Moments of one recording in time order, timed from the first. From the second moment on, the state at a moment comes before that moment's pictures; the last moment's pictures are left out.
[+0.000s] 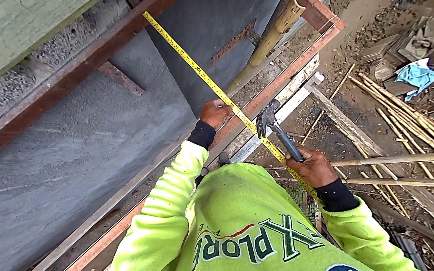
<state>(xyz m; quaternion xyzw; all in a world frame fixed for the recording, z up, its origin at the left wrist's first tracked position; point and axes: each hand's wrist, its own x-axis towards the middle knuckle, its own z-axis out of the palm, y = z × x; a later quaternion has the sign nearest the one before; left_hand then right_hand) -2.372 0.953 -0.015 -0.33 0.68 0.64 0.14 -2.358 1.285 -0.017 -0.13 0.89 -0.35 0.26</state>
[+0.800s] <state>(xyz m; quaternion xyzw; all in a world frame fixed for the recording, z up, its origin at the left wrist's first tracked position) -2.369 0.950 -0.015 -0.29 0.72 0.62 0.15 -2.358 1.284 -0.013 -0.13 0.90 -0.33 0.25</state>
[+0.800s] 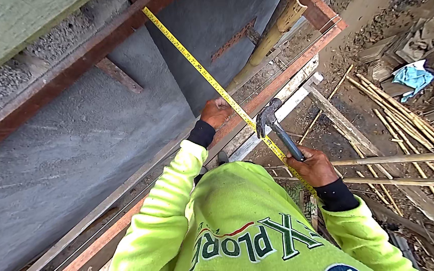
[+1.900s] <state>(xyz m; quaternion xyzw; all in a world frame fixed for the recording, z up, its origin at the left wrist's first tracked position) -2.371 0.952 -0.016 -0.30 0.71 0.63 0.15 -2.361 1.281 -0.012 -0.13 0.90 -0.32 0.25</state>
